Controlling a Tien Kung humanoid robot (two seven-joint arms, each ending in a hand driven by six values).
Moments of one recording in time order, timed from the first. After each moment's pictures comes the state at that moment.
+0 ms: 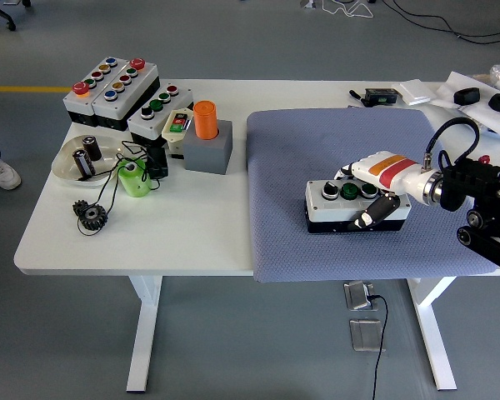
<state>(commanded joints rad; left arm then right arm) -0.18 0.01 -0.92 -0.18 0.26 0.36 0.00 1.06 -0.45 0.07 0.88 -1.59 -0.17 0.27</state>
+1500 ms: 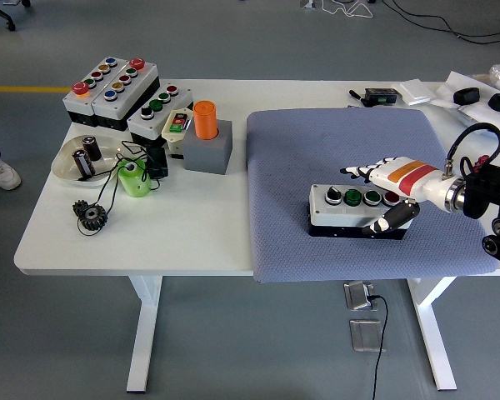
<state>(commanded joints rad) -0.17 0.00 -0.95 -0.18 0.31 0.36 0.01 1.02 -0.57 0.11 0.99 -1.63 -0.15 0.24</state>
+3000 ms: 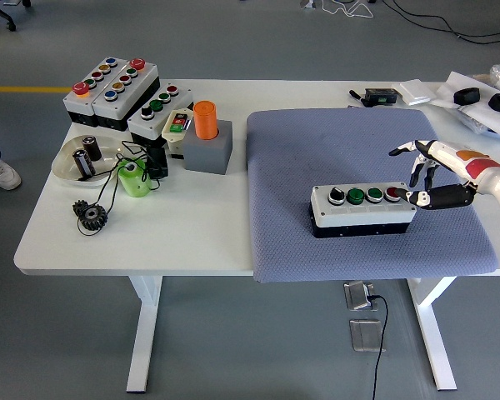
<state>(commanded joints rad) -0.19 0.01 -0.94 -0.18 0.29 0.36 0.00 0.82 -0.86 0.36 1.37 -1.27 -0.17 0.14</state>
